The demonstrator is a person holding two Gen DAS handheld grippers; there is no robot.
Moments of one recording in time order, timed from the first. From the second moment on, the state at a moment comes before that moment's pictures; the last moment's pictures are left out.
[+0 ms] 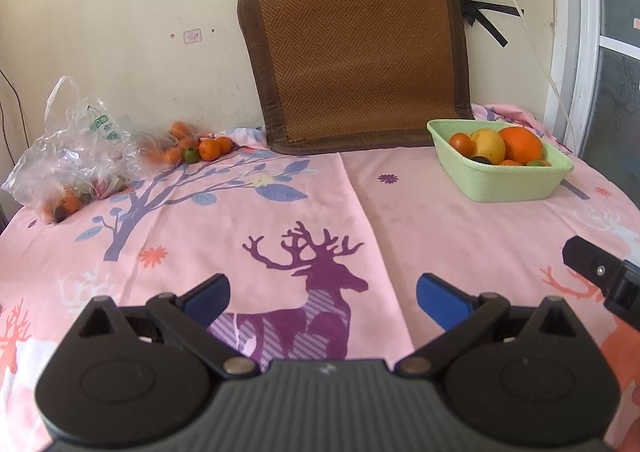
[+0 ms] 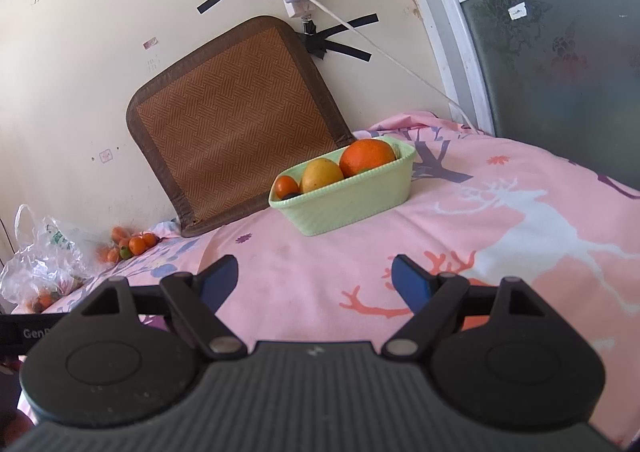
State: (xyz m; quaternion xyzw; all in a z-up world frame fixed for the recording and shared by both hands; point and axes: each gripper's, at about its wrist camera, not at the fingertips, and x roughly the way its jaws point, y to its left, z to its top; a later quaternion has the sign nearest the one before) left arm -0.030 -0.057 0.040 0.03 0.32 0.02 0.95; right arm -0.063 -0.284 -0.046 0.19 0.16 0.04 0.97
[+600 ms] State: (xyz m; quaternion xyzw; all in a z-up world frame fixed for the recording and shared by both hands) left arm -0.029 -0.061 0.036 0.05 0.32 0.02 0.94; right arm -0.062 -0.287 -0.048 0.19 0.16 0.04 0.97
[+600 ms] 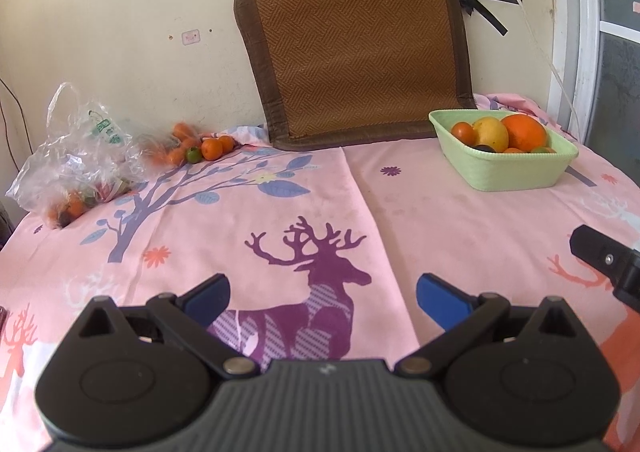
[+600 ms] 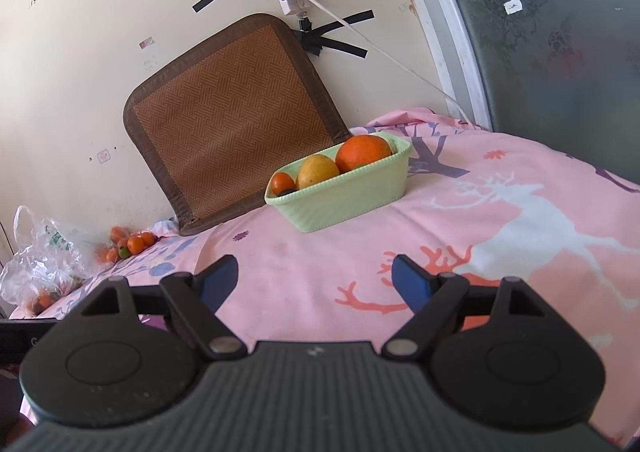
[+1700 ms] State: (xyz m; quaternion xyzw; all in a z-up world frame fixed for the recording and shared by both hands) left arm -0.030 -0.067 0.034 0.07 0.33 0.02 0.94; right arm -0.066 -0.287 -0.043 0.19 0.15 0.04 0.97
